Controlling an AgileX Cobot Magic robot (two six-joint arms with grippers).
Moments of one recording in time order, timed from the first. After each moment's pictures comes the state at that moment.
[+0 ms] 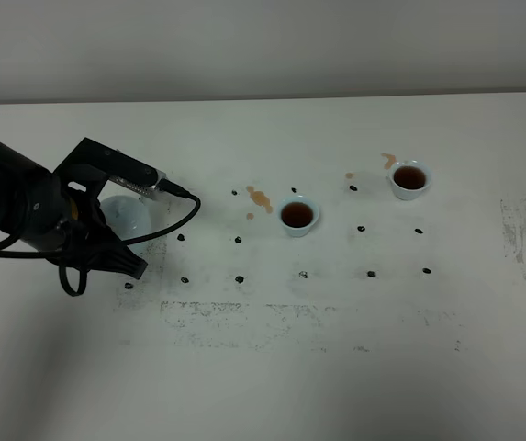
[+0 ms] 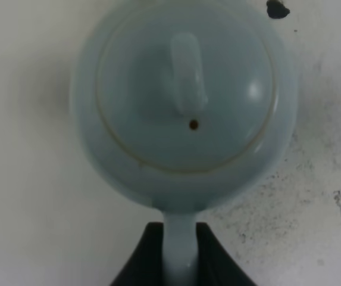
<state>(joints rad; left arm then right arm) -0.34 1.74 -0.96 0.28 0.45 -0.05 0.00 -0.01 -0.52 0.16 1.10 -0.01</state>
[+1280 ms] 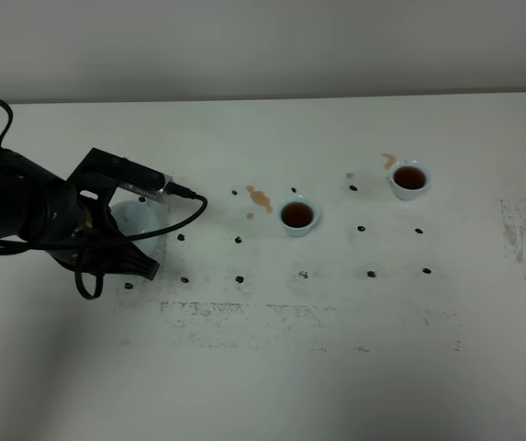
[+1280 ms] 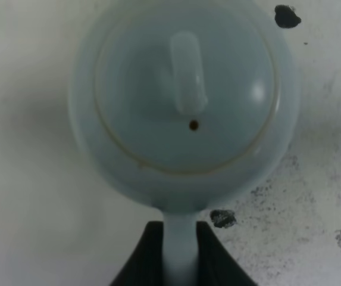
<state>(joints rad) -0.34 1.81 -0.96 0.28 0.38 -0.11 0.00 -0.01 -0.52 0.16 1.10 -0.01</state>
